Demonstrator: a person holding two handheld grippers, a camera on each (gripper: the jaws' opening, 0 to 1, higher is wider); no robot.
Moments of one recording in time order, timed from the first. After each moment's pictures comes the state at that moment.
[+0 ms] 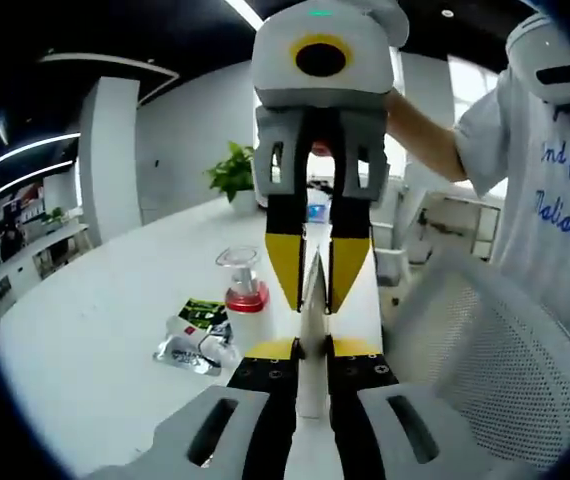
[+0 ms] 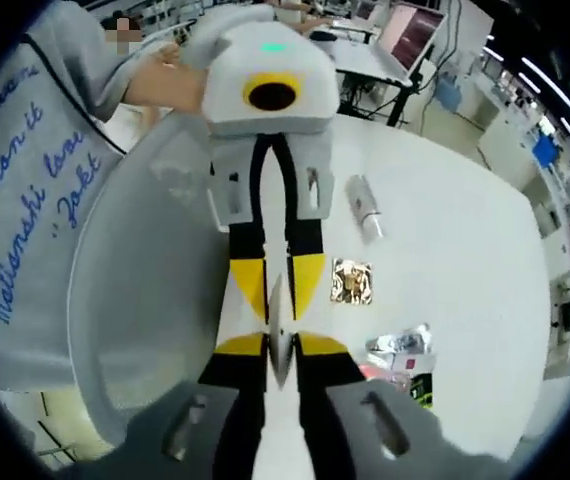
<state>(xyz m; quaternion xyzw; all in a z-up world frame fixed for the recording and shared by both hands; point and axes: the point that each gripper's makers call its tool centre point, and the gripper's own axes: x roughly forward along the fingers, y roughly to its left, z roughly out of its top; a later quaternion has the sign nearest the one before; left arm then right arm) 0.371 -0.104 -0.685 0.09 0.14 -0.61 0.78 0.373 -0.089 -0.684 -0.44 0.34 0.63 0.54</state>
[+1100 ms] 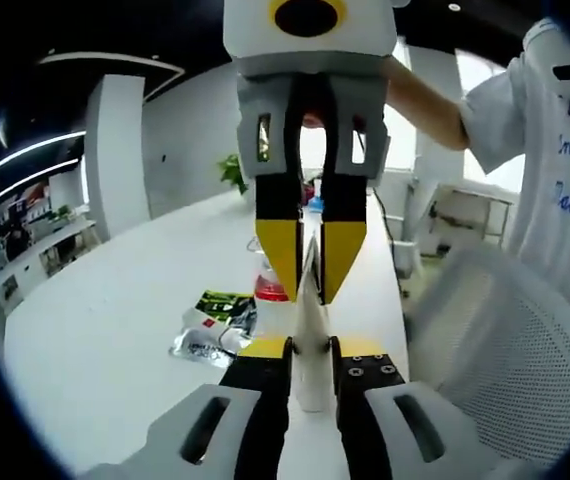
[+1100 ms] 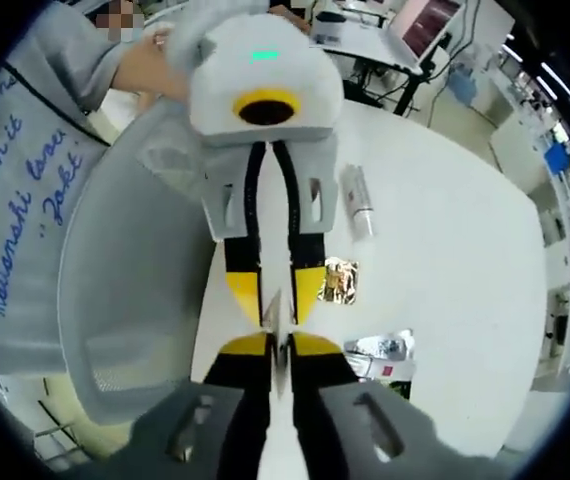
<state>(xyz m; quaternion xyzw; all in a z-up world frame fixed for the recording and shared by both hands) 0.403 -0.096 -0.704 0.11 0.15 -0.59 0.79 0.403 -0.079 -0.684 -0.47 0.35 0.62 0.51</state>
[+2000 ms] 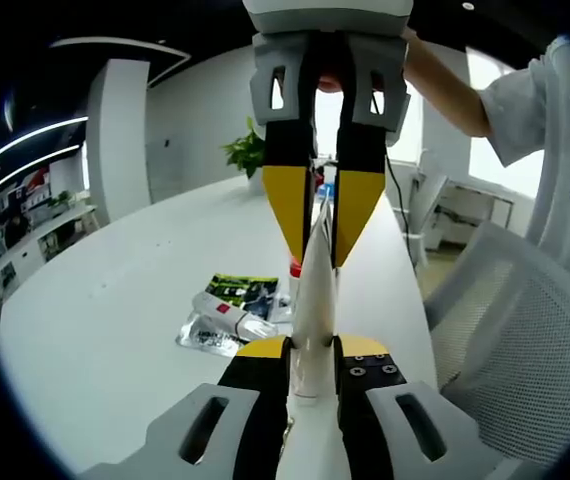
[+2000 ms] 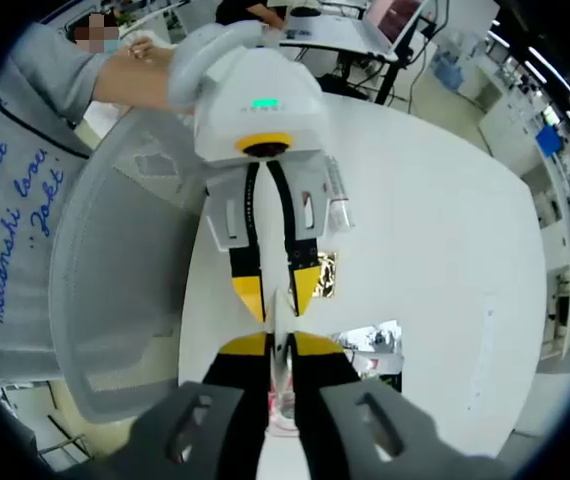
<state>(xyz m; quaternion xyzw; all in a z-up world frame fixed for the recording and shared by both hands) 0.436 -0.090 -0.722 0.10 0.17 -0.59 0.78 0.433 -0.082 -0.683 -0.45 0.38 0.60 0.53</state>
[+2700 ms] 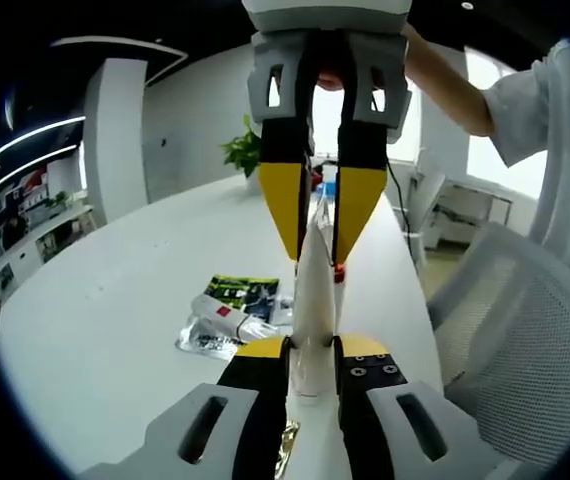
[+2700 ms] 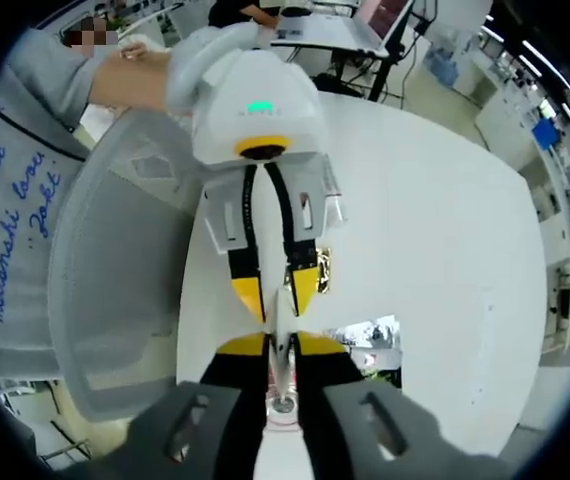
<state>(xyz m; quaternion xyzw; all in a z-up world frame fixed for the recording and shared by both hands) 0.440 -0.095 -0.728 0.11 0.18 -0.59 0.78 0.437 -0.086 -0.683 -0.45 0.38 0.60 0.54</state>
